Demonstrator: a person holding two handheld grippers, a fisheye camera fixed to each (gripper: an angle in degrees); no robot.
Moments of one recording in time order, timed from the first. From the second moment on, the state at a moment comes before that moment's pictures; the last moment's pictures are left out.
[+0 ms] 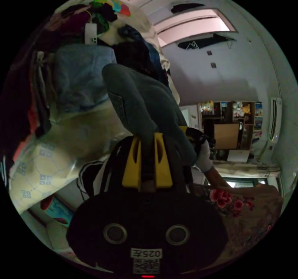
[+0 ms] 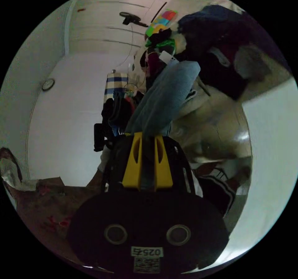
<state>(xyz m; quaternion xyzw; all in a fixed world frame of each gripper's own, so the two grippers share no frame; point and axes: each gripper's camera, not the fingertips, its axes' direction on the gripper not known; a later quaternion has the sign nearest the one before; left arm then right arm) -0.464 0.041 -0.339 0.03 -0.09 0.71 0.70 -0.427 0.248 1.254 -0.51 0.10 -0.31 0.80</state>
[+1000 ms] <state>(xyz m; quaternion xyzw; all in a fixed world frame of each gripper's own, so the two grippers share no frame) -0.290 0.091 -0.321 0.34 -0.45 0.39 0.73 -0.643 0.377 1.486 -0.59 0.23 -0.48 0.61</state>
